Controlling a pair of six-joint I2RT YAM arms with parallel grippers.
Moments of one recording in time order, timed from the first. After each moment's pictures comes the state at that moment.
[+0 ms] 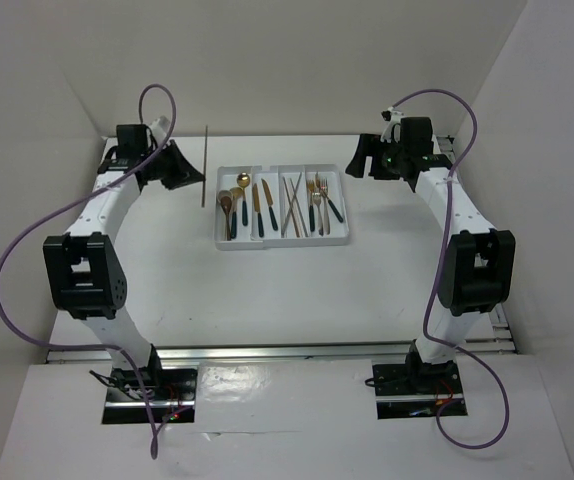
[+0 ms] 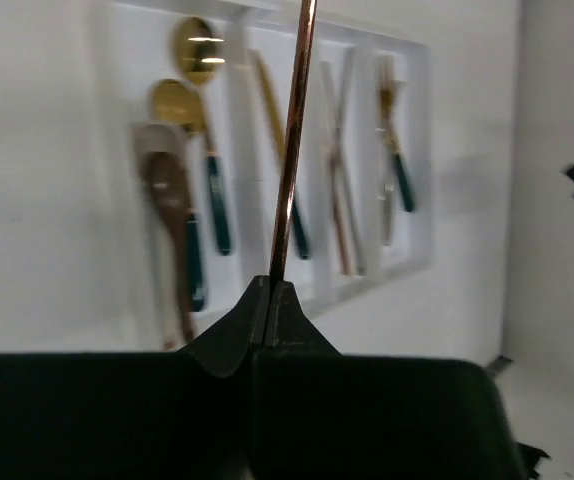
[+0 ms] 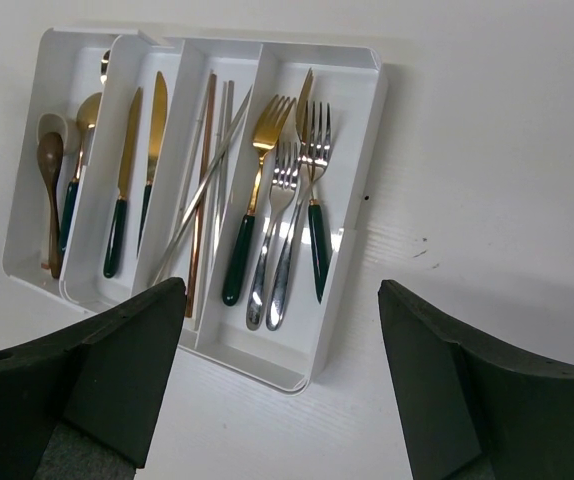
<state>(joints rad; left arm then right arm) 0.09 1.78 1.51 -0.48 0.54 -0.39 0.07 1.75 1.50 -0.38 -0.37 0.18</state>
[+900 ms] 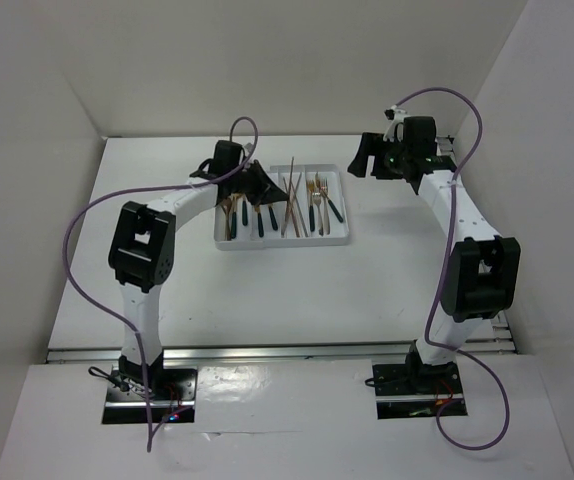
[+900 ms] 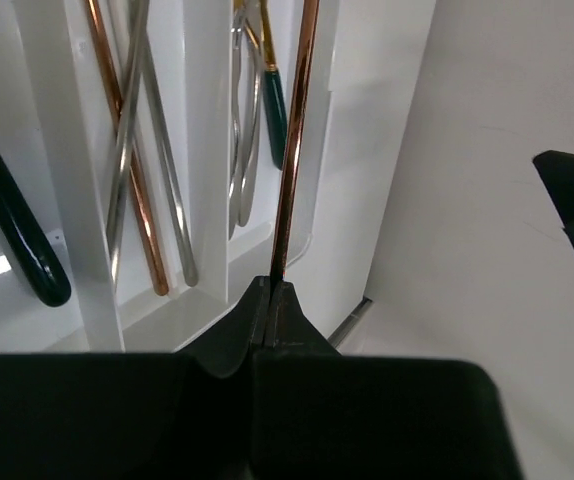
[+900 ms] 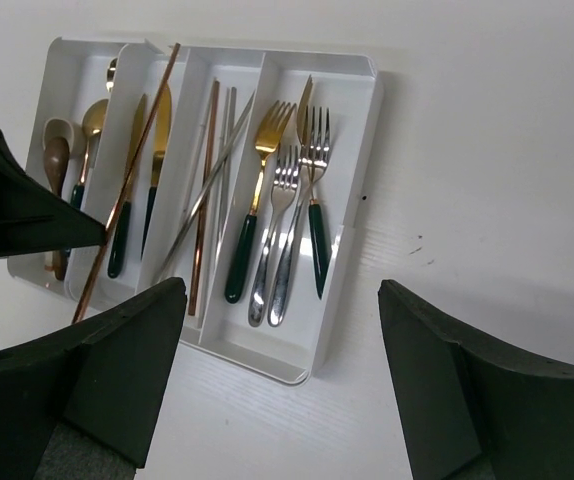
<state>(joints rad) -0.32 2.08 1.58 -0.16 0.62 -0.98 0.07 1.70 1.48 -0.38 -0.36 0.18</state>
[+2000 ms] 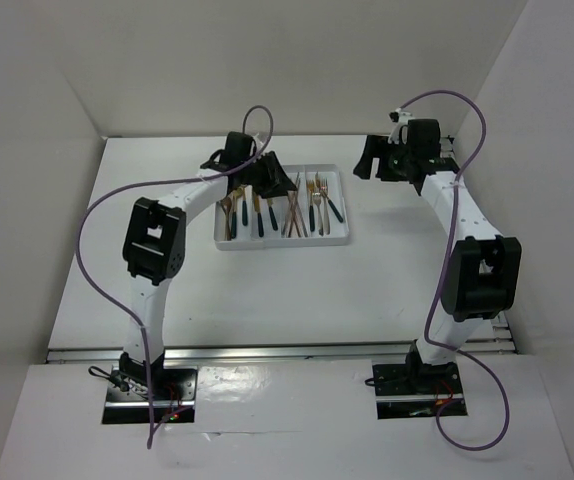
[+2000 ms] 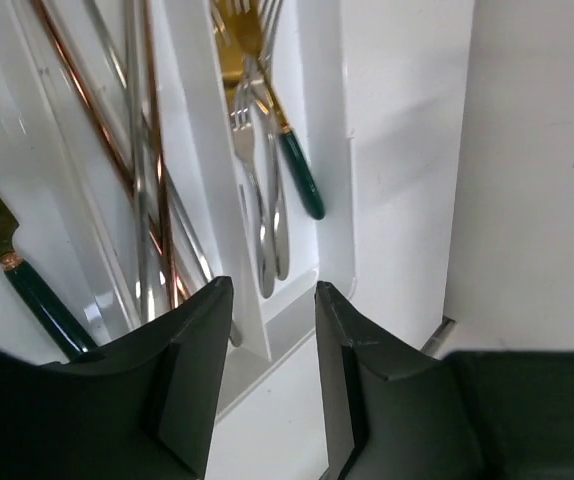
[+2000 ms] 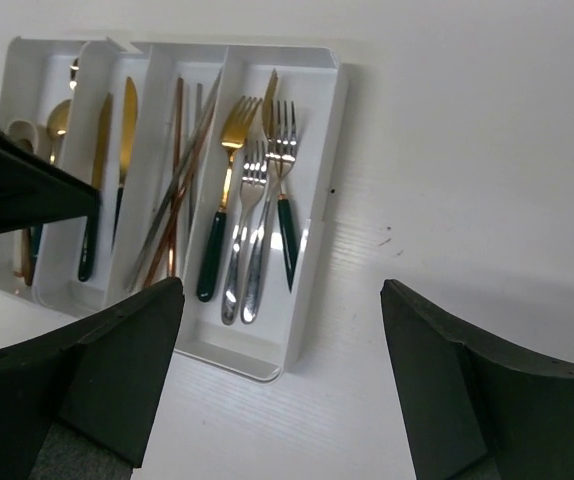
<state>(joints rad) -0.35 2.22 1.77 -0.23 0.54 -0.79 0.04 1.70 1.46 -0.38 -0.33 0.16</state>
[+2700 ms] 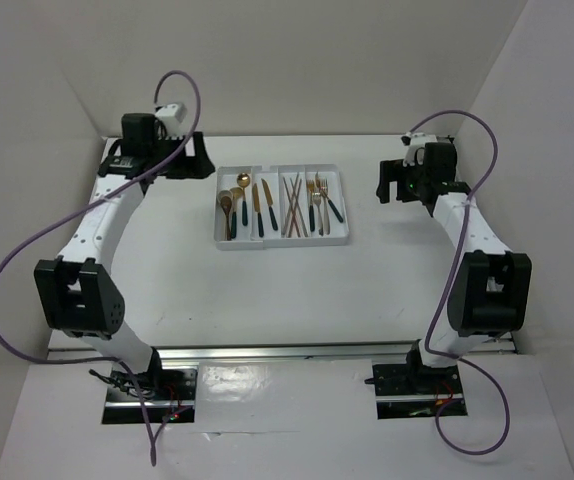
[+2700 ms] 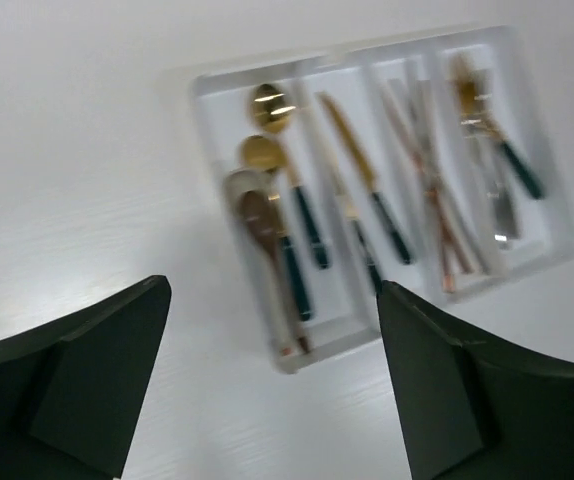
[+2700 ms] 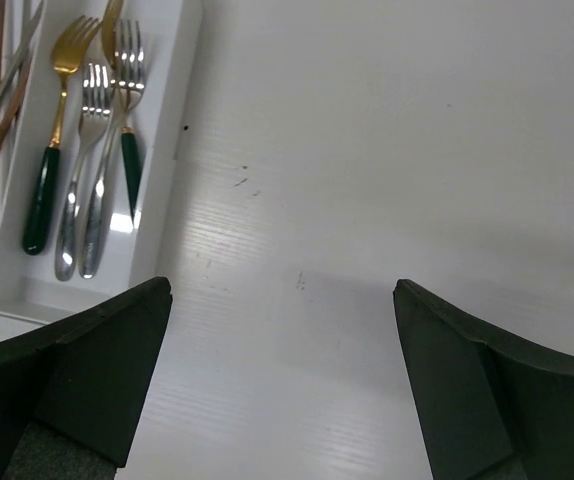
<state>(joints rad) -0.08 1.63 1.56 -0.50 0.34 -0.13 -0.05 1.58 1.22 -0.29 -0.24 -0.10</state>
